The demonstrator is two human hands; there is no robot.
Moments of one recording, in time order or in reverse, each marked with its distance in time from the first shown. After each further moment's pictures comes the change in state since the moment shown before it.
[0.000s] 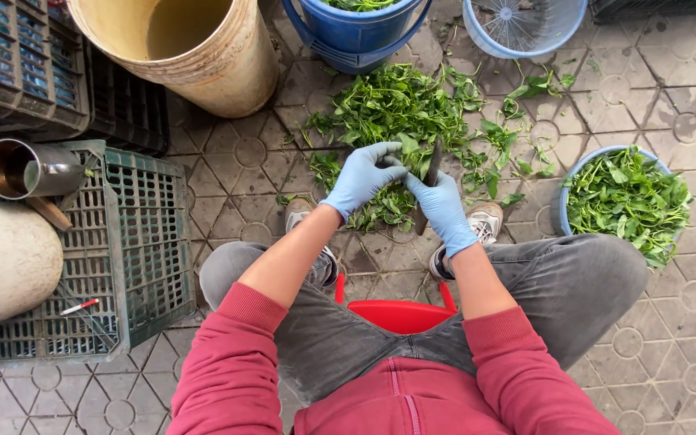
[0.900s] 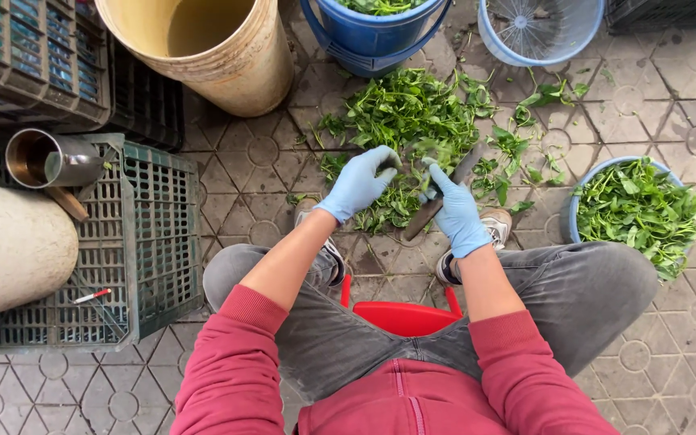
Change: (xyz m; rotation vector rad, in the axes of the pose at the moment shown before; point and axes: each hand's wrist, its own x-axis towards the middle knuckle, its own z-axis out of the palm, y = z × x) left_hand -0.023 0.018 -0.028 0.557 0.011 0.226; right_hand 0.005 -0.017 0.006 0.624 0.134 0.344
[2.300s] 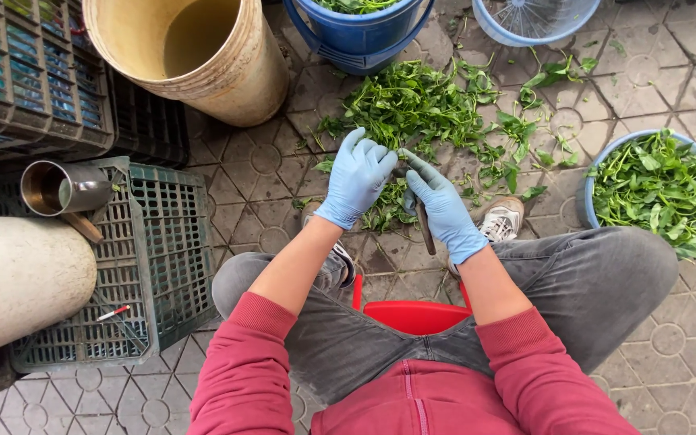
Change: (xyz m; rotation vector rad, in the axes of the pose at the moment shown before) left_hand 0.014 0.001 -0.009 0.737 0.417 0.744; right_hand -0.013 0.021 -0.005 -0.211 -0.519 -0.182
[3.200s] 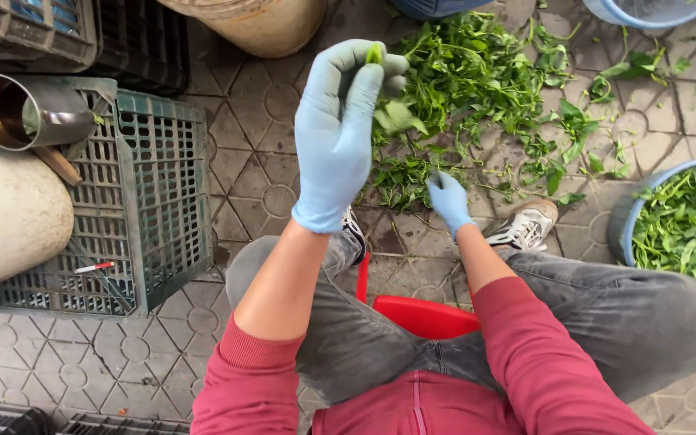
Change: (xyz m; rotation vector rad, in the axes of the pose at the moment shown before) left_hand 0.072 -0.041 -0.153 -1.127 0.456 -1.027; right_hand 0.068 0.164 -0.079 -1.070 0.180 0.453
